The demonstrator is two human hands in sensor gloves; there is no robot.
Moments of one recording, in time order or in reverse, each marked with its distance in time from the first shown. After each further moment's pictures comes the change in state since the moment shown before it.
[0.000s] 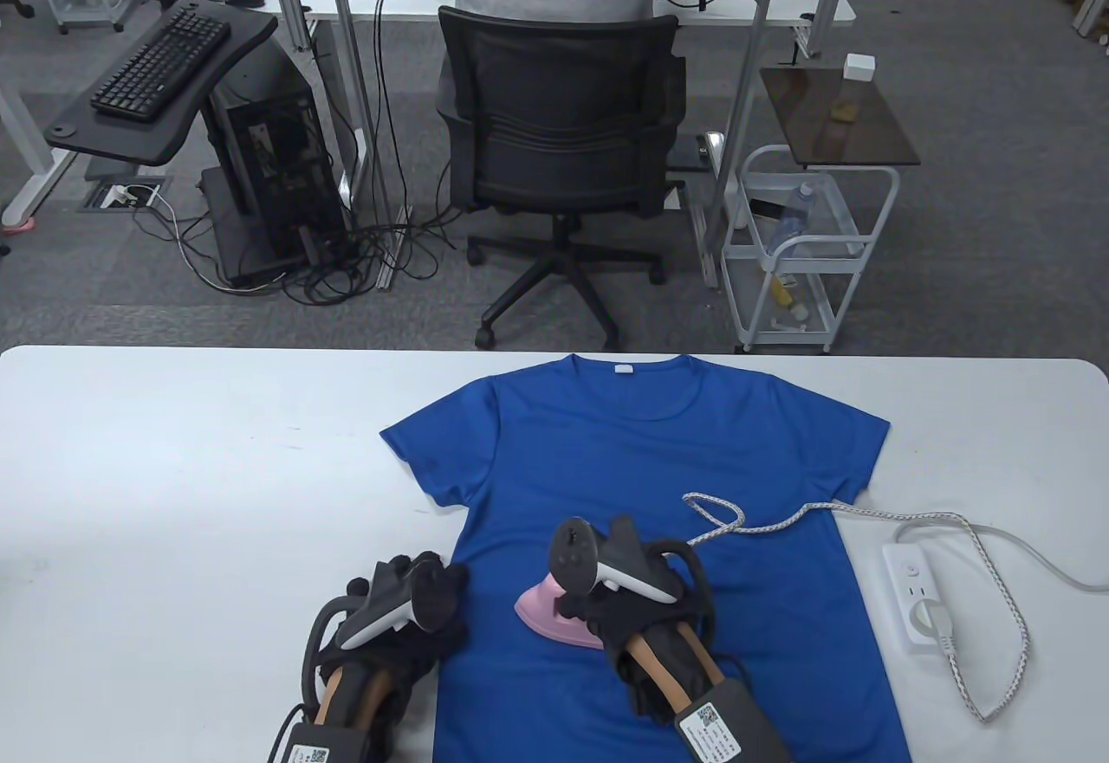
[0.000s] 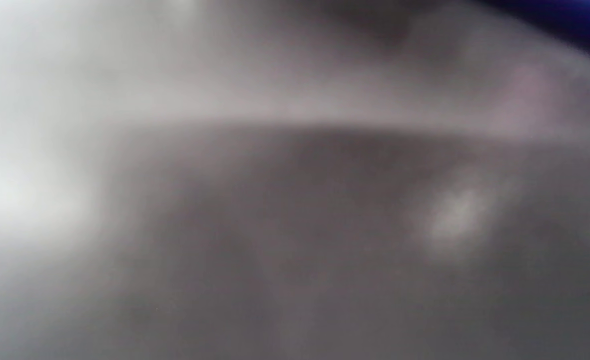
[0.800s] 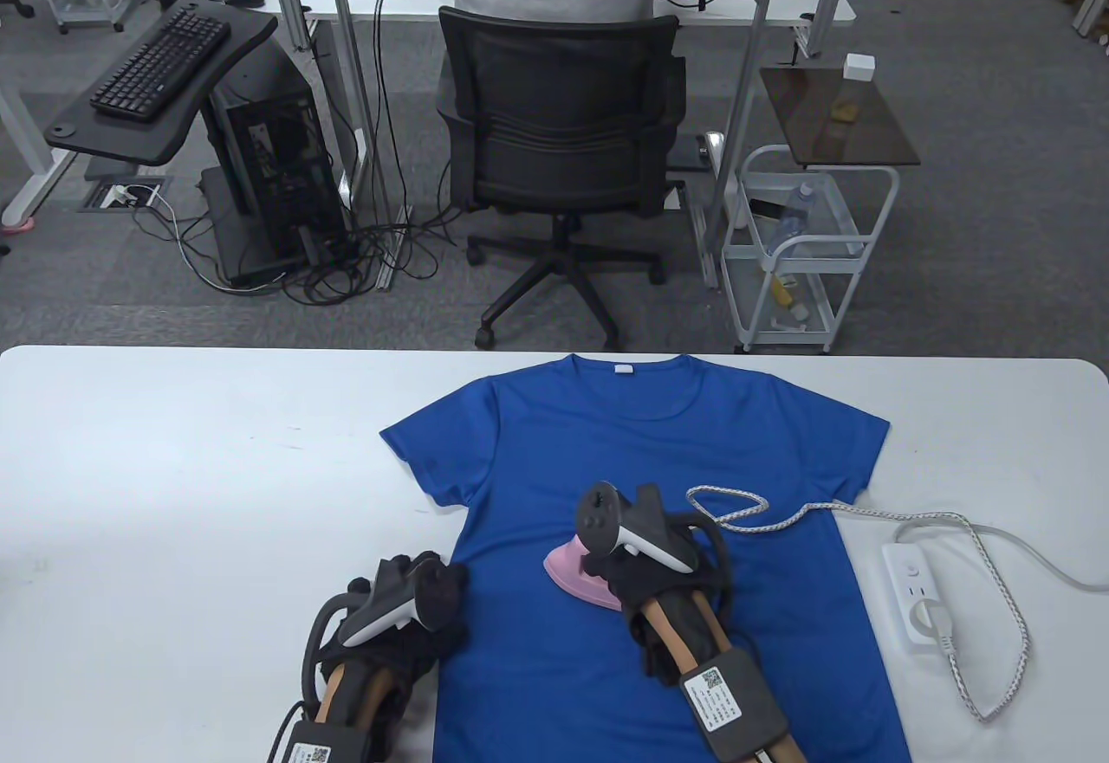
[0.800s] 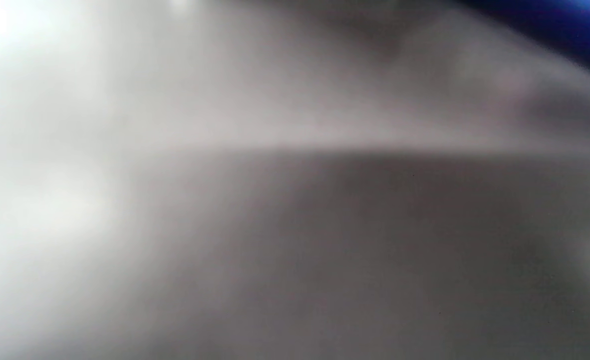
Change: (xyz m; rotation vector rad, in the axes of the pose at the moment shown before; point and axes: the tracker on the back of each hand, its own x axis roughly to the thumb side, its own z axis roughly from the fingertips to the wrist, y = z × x) left_hand 0.001 0.001 0.000 -0.006 0.003 -0.018; right_hand -0.029 -0.006 -0.010 -0.008 0.040 0.002
